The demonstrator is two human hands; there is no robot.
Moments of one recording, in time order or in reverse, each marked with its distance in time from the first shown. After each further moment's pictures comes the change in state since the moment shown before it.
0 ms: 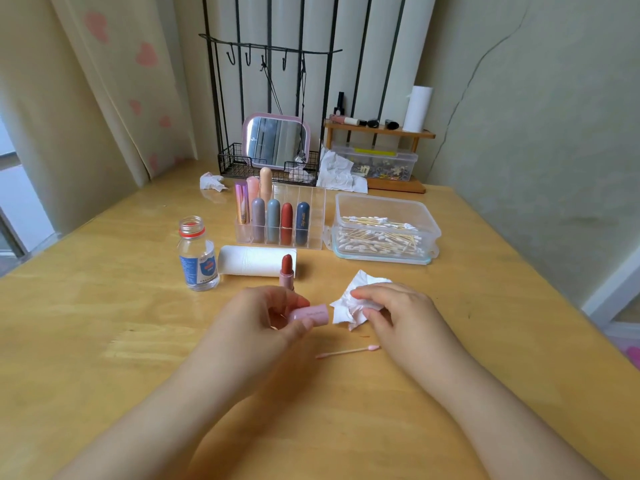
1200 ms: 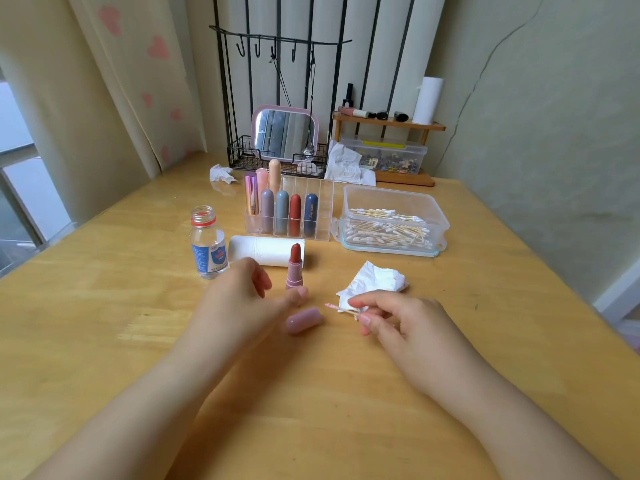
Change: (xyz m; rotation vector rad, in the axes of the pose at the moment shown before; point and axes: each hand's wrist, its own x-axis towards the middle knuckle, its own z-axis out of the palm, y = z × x) left_hand 0.014 -0.011 -0.009 0.181 0.177 -0.140; right_hand -0.021 -0.033 -0.018 0.149 -0.146 0.070
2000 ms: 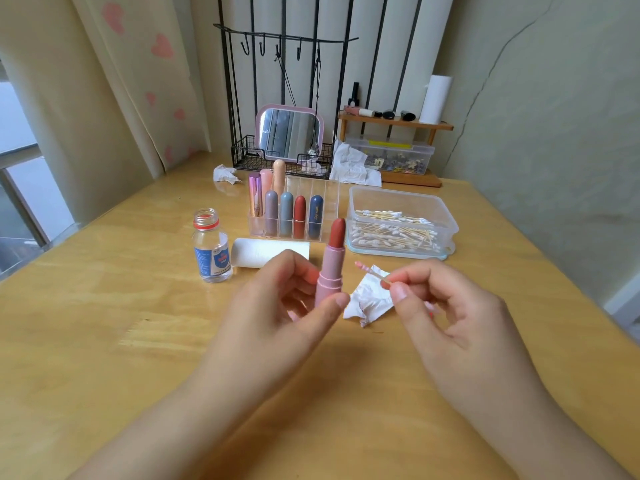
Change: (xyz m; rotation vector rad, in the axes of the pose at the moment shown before) left_hand -0.028 0.018 0.003 -0.449 -0.042 0.378; right_hand -0.012 -0.030 -0.018 0.248 0.358 -0.205
